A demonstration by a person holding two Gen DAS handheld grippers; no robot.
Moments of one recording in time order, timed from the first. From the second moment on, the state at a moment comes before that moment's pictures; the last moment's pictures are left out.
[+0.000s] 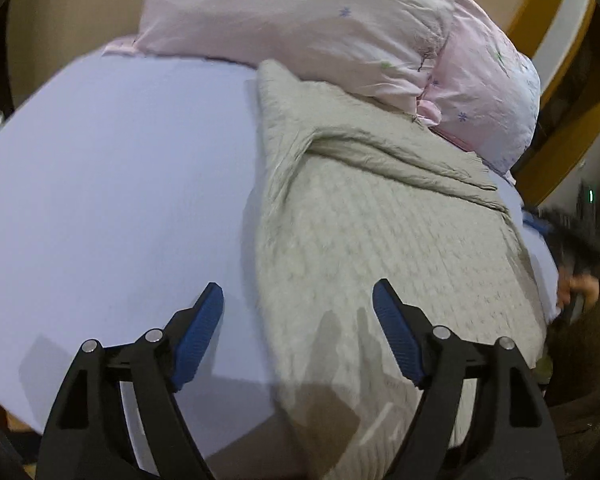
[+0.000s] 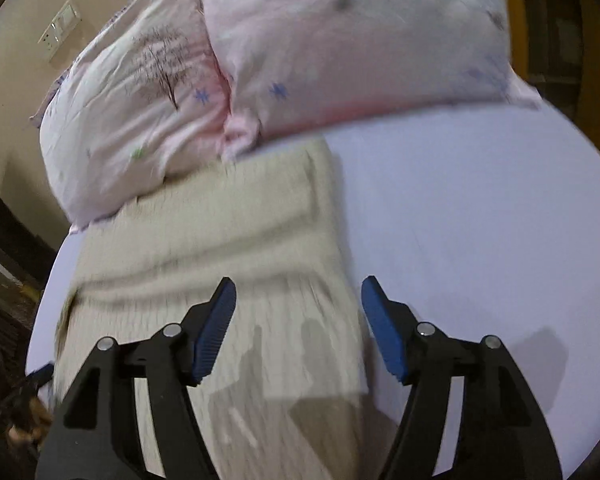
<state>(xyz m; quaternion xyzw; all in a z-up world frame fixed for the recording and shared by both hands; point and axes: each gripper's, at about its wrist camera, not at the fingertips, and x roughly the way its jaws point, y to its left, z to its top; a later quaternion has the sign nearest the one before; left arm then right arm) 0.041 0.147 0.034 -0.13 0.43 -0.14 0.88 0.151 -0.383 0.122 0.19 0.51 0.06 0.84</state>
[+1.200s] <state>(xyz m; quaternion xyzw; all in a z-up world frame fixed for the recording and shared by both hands) 0.052 0.161 0.075 -0.27 0.37 -0.28 0.85 0.106 -0.397 0.170 0.39 0.34 0.30 0.80</state>
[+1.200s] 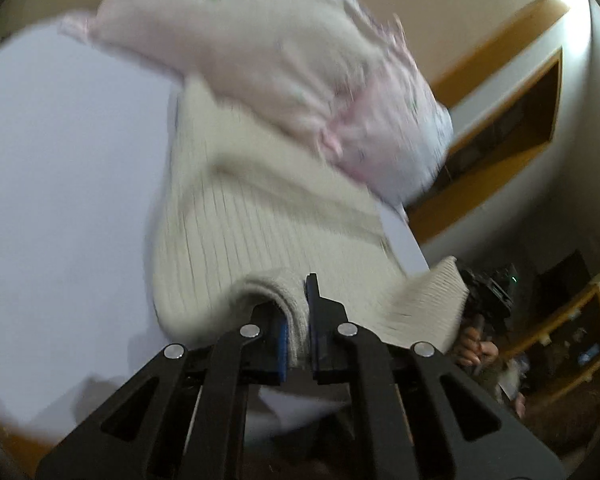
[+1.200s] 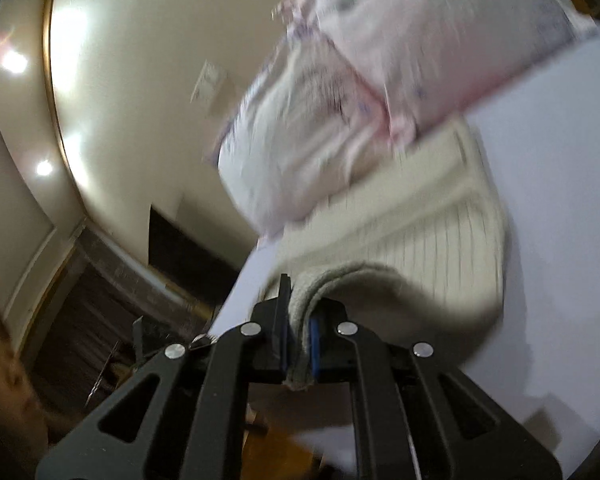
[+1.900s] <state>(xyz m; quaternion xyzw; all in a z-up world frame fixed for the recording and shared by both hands) 0.293 0.179 0.038 -0.38 0.43 -0.18 0.80 0.313 -0.410 0.041 0.55 0.38 0.10 0.74</state>
